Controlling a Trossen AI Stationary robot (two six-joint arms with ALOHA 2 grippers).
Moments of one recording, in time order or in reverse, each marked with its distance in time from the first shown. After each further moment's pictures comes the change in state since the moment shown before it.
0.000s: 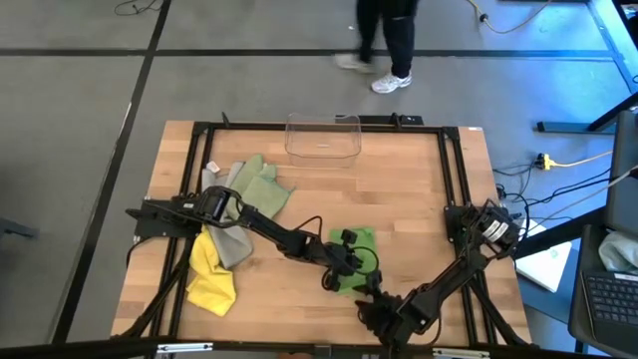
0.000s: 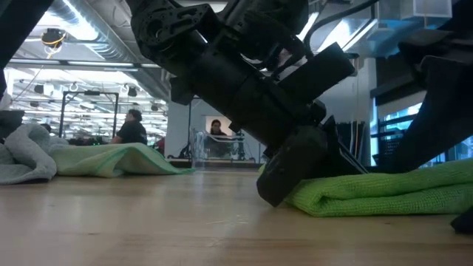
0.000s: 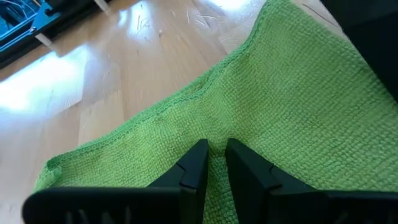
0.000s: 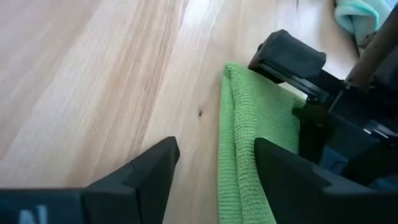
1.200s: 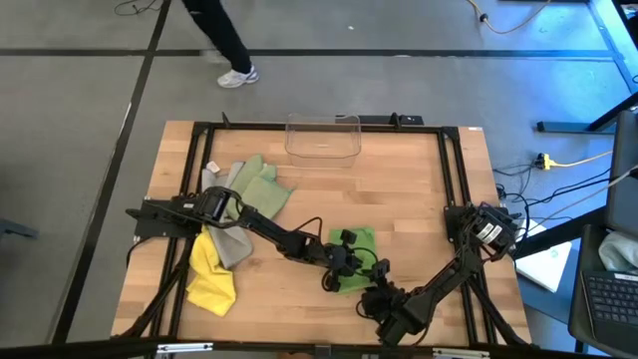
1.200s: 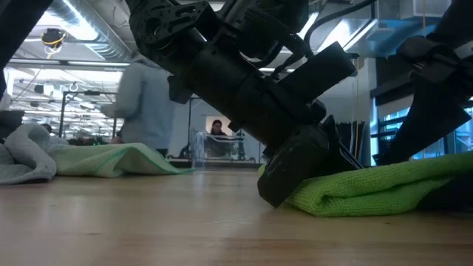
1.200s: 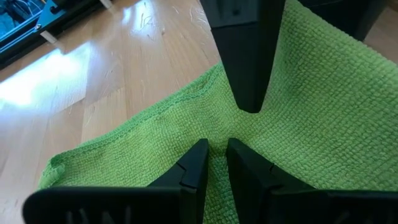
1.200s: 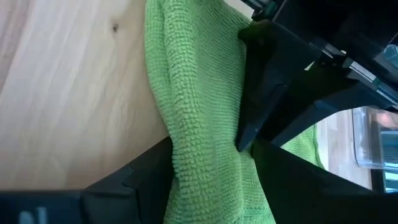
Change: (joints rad) left arm -0.005 0.000 0.000 -0.003 -0.029 -0.002; right arm -0.035 0.050 0.085 -0.456 0.056 0.234
